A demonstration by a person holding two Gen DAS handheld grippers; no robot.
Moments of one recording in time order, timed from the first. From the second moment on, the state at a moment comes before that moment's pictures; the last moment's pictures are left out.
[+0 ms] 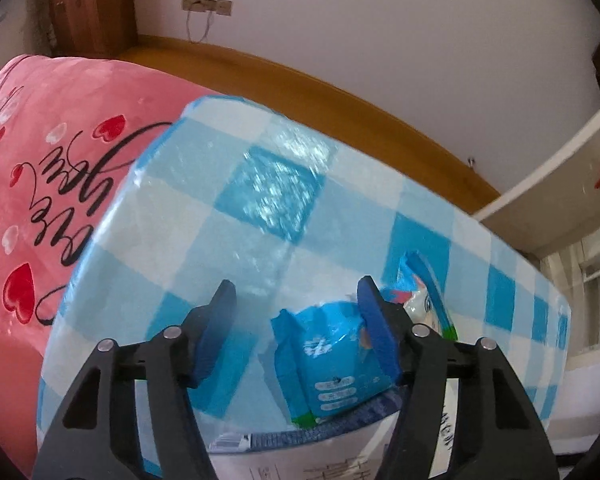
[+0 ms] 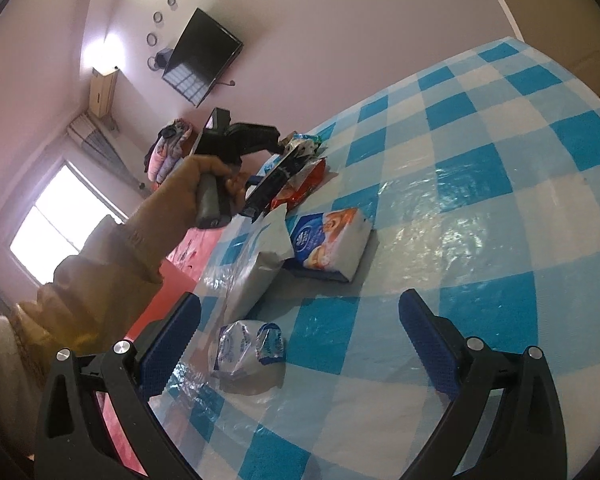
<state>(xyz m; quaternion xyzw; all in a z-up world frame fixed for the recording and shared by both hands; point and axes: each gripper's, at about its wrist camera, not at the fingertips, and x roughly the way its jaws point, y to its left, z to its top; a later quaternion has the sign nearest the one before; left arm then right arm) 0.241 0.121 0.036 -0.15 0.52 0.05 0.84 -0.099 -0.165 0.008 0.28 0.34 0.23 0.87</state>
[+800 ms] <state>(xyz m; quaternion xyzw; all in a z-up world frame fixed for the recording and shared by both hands) 0.108 0.026 0.052 -0.08 0.52 -0.12 0.84 -0.101 -0.164 0.006 0.25 0.35 0.22 0.88</state>
